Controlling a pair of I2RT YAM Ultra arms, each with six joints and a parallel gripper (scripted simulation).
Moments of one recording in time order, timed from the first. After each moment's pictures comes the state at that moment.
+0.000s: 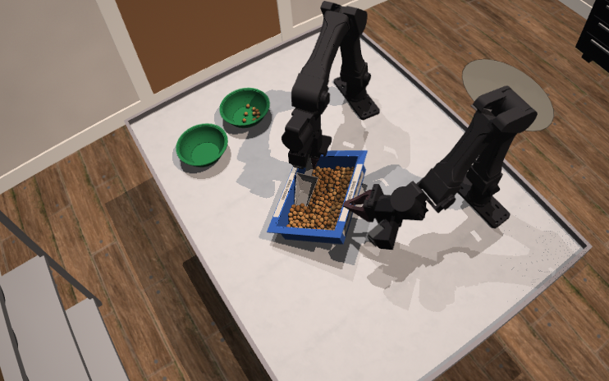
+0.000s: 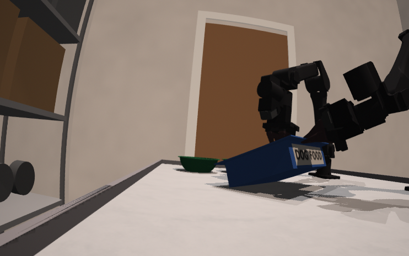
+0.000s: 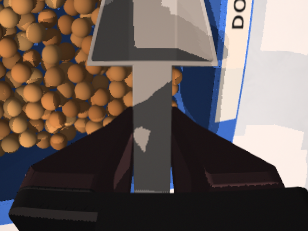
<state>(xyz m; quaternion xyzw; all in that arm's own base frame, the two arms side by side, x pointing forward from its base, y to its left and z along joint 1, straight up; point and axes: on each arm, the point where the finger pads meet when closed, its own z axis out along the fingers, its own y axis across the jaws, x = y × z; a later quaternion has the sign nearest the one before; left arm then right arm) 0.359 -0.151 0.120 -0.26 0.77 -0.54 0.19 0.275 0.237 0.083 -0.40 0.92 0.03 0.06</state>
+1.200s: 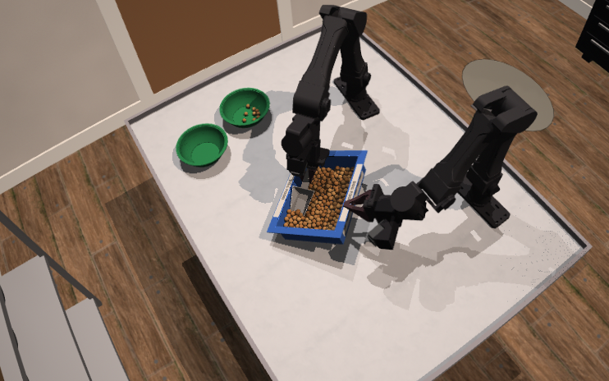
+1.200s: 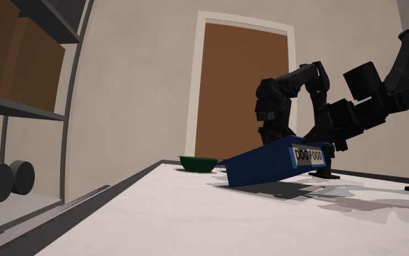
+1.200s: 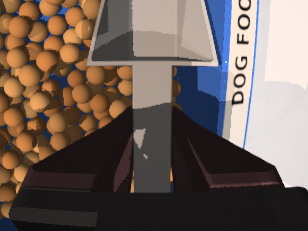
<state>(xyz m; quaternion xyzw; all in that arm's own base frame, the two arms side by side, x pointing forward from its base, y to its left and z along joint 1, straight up) 0.359 -0.151 0.120 -0.26 0.78 -0.54 0.19 0.299 0.263 0.065 -0.39 0.91 0.06 0.13</state>
